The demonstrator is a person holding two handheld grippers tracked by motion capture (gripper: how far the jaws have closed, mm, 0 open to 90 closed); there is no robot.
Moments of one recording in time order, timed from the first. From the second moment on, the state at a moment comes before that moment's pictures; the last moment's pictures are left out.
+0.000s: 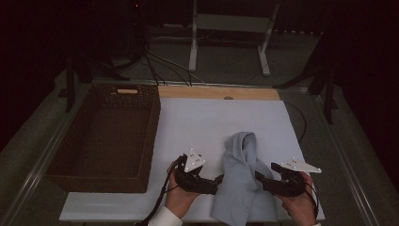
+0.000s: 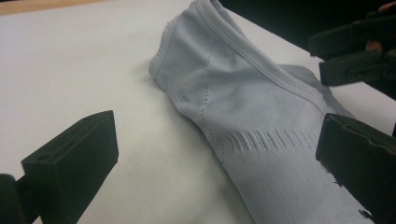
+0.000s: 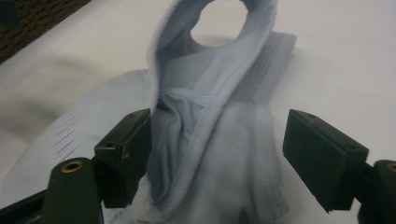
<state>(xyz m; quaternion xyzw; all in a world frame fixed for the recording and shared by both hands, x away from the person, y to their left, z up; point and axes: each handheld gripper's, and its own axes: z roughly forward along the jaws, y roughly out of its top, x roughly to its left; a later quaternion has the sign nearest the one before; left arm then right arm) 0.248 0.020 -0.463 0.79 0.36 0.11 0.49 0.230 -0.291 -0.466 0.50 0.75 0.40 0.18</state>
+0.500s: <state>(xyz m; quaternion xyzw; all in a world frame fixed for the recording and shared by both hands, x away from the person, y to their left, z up) 0.244 0.019 -0.463 0.79 0.35 0.11 0.48 0.238 -0.275 -0.477 0.48 0.77 0.39 0.13</state>
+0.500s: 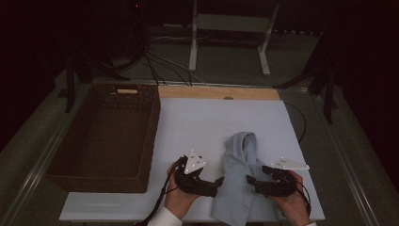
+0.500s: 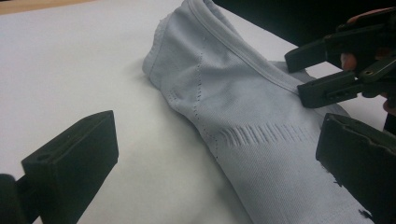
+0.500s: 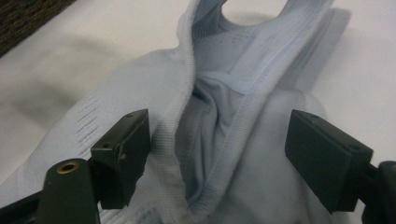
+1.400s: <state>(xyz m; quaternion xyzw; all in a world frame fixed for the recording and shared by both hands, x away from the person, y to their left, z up) 0.242 0.015 -0.465 0.80 0.35 0.11 0.48 0.245 -0.271 -0.488 0.49 0.79 0.36 0.07</state>
